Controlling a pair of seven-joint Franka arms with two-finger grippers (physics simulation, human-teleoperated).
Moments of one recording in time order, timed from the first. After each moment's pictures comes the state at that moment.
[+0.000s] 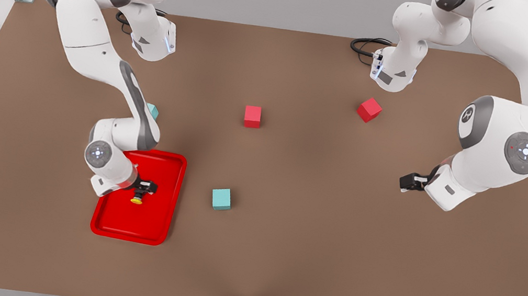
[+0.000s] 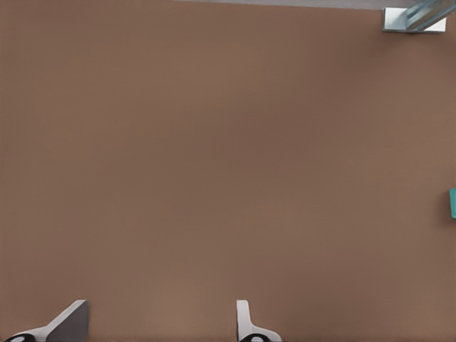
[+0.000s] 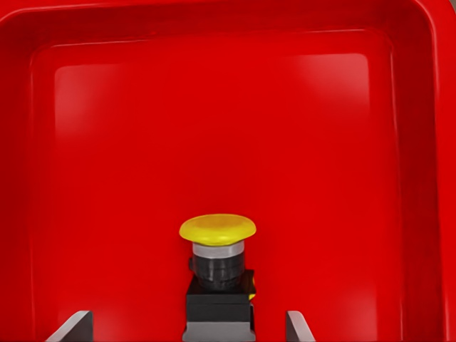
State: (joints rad) left arm -0.18 0.30 0.03 -1.38 -0.06 1.63 -0.17; right arm 0.05 0.61 0.12 -1.84 -0.04 2.47 0.29
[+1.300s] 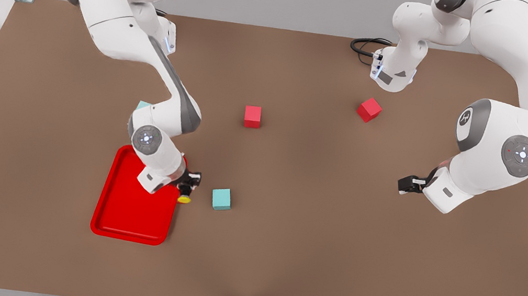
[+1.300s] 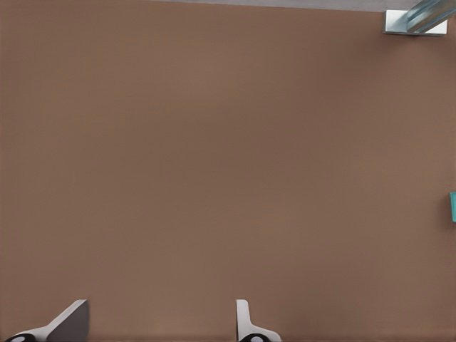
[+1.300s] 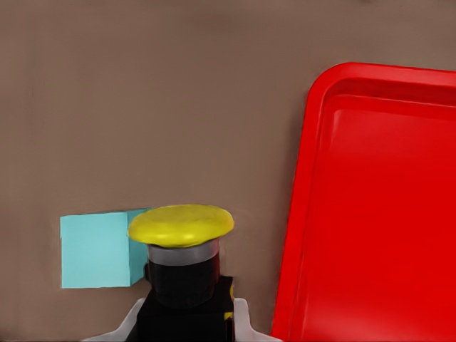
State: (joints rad) left arm -0.18 0.31 0.03 -1.38 -0.06 1.64 -0.17; right arm 0.20 0.54 0.28 -1.64 -0.06 2.29 0.36
